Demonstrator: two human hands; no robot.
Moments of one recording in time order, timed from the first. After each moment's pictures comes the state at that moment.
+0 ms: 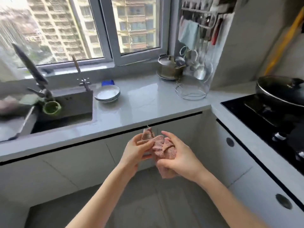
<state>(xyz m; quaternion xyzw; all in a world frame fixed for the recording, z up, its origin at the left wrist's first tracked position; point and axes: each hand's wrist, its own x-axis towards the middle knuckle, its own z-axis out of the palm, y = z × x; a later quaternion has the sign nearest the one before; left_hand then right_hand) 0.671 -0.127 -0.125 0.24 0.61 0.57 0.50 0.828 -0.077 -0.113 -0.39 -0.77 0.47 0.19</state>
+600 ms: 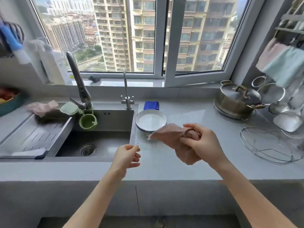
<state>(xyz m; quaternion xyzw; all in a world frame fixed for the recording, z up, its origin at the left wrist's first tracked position) 0.363 -0.009 -0.161 0.10 0.74 0.56 0.35 0.545 0.138 -0.089 -0.35 -0.80 0.42 0.26</state>
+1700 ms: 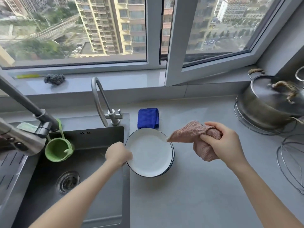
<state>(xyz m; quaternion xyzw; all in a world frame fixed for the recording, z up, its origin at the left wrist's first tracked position) 0.127 0.205 -0.237 0.25 0.92 0.10 0.28 0.383 0.362 -0.138 -0.49 -0.73 0.40 0.25</state>
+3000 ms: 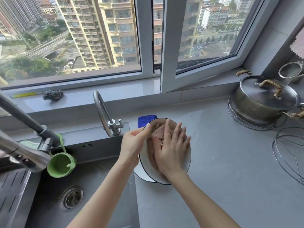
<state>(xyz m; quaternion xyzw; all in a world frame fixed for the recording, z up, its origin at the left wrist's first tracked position) 0.175 0.224 -0.123 0.15 0.65 0.62 0.42 0.263 0.272 -0.181 -0.50 -0.81 0.20 0.21</state>
